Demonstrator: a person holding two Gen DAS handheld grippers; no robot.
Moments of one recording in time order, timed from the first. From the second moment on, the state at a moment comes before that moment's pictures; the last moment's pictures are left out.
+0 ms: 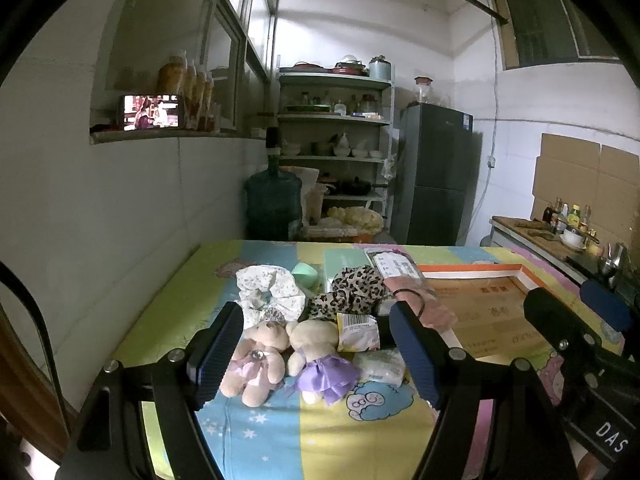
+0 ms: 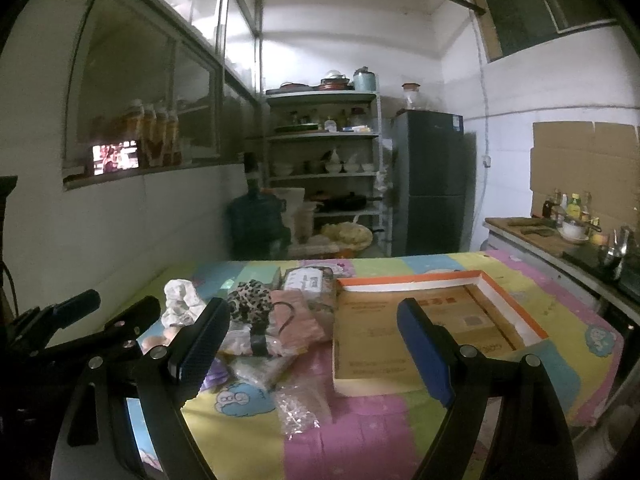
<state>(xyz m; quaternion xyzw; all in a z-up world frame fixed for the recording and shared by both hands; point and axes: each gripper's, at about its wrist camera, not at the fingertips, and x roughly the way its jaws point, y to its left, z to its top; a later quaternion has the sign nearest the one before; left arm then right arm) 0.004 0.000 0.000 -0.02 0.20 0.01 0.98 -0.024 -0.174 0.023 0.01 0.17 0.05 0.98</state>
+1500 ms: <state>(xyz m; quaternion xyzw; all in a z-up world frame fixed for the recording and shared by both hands) 0.006 0.000 -0.003 -0.02 0.20 0.01 0.98 -0.020 -0.170 0.011 0.02 0.17 0.08 0.98</state>
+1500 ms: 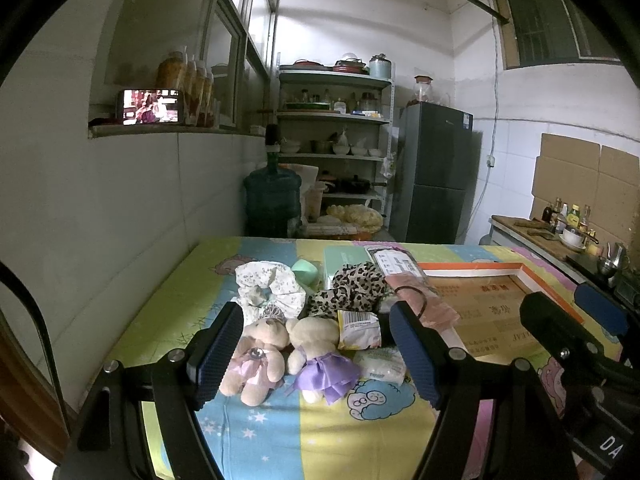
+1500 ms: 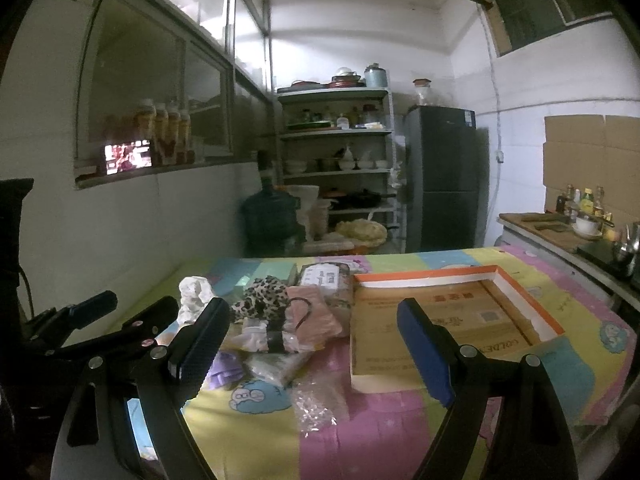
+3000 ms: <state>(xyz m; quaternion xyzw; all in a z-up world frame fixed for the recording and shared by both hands) 0.045 0.079 -0.072 -0.06 0.28 -0.02 0.96 0.039 -0.174 -0.094 0.03 0.33 0.13 0.93</state>
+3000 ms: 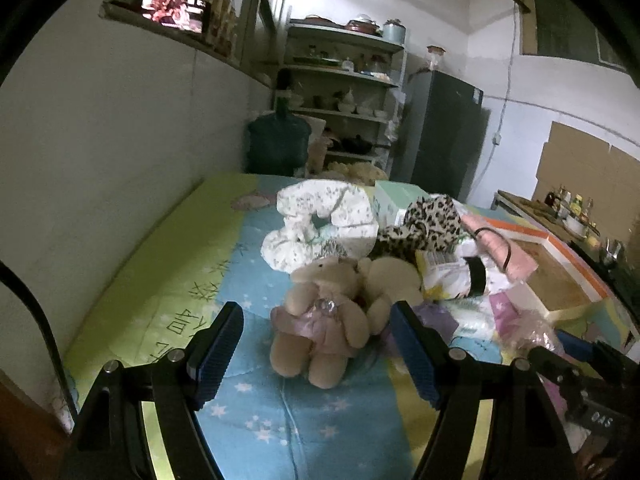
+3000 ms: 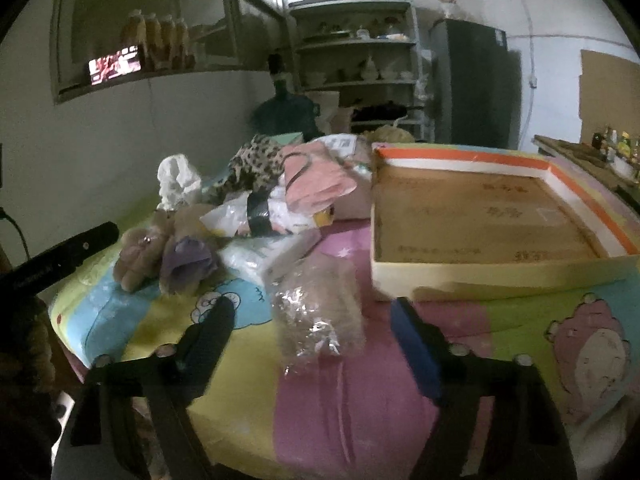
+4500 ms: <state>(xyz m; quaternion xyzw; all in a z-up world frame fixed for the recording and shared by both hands) 0.037 0.094 -0.051 -0.09 0.28 -0.12 0.95 0.027 -0.161 -0.079 0.05 0.30 0.19 0.93</state>
